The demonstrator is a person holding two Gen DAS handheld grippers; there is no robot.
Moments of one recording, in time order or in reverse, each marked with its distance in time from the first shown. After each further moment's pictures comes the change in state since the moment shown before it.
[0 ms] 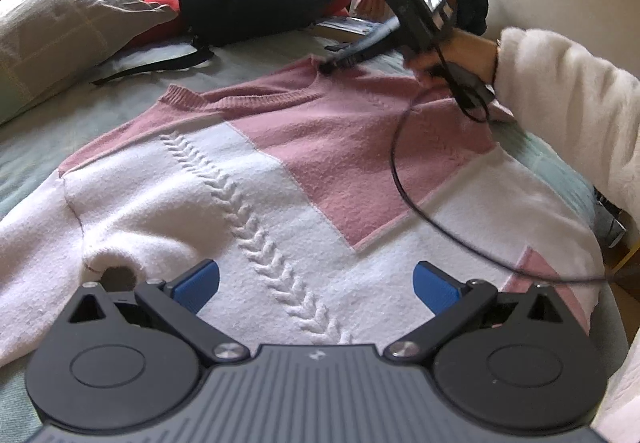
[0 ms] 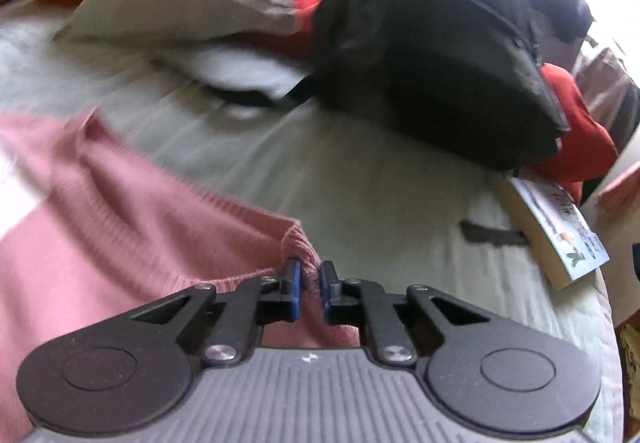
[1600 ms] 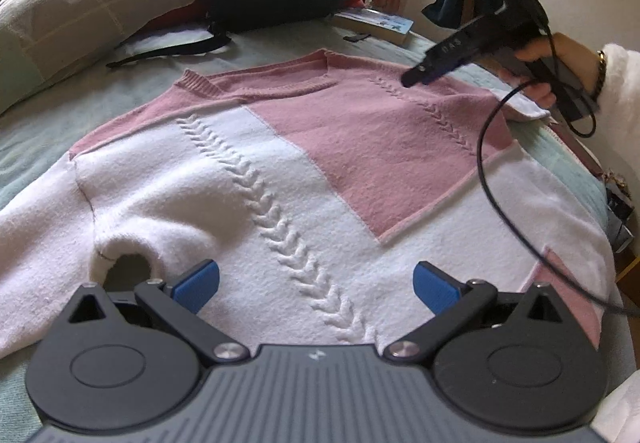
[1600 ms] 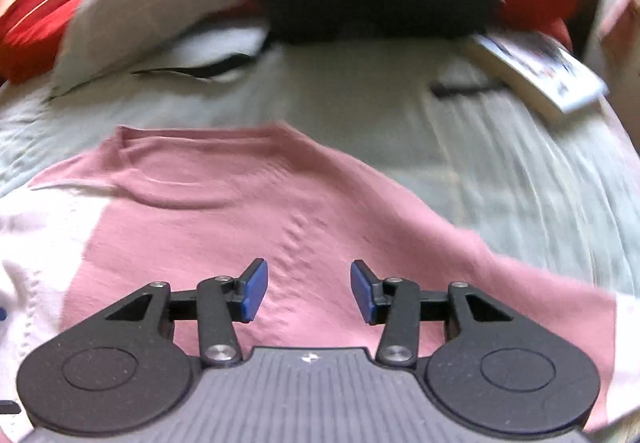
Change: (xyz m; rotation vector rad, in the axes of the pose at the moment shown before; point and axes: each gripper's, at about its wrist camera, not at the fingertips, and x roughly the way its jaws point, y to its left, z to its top) left arm 0.004 0.010 -0.001 -0.034 0.032 0.028; right arm -0.059 -0.043 -0.047 0.387 0.207 0.112
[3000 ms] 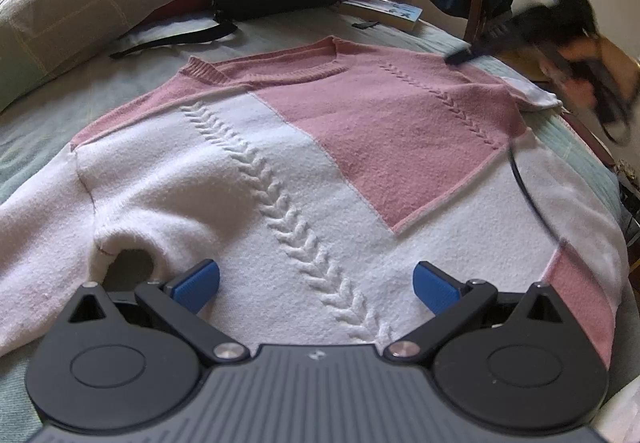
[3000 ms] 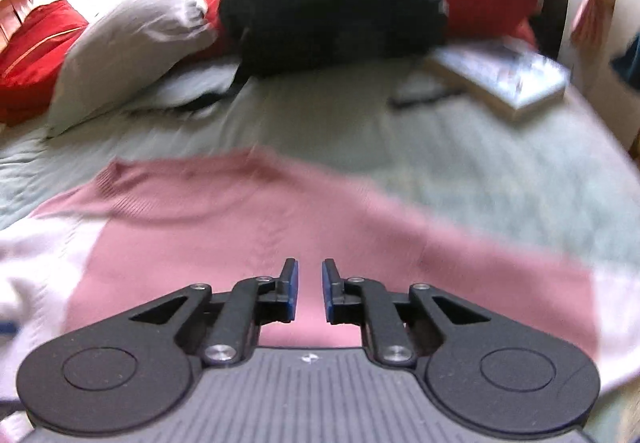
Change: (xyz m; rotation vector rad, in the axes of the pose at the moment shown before) left arm 0.009 -0.001 -0.001 0.006 0.027 0.027; right arm -0.034 -0.012 -0.039 0.073 -0.072 0.043
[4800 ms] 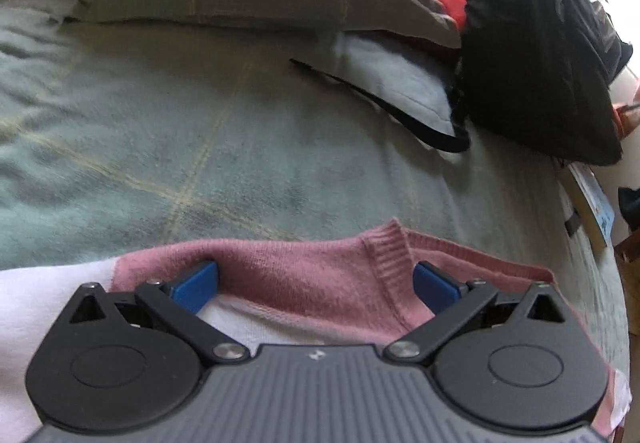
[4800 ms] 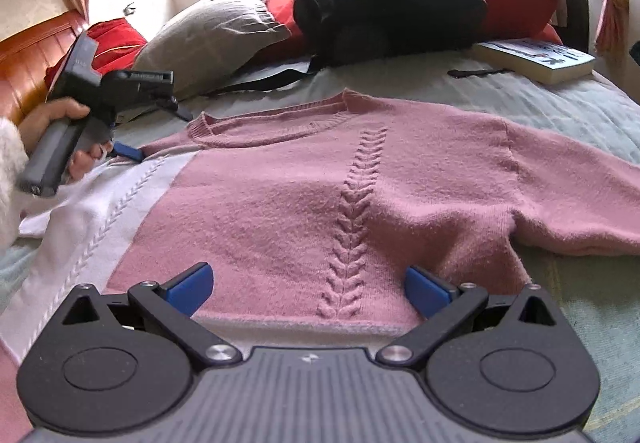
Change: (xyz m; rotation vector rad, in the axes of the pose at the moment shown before) left arm 0.093 0.137 0.142 -0.696 -0.007 0.266; right arm -0.008 0.047 -0.116 -0.029 -0.189 0.128
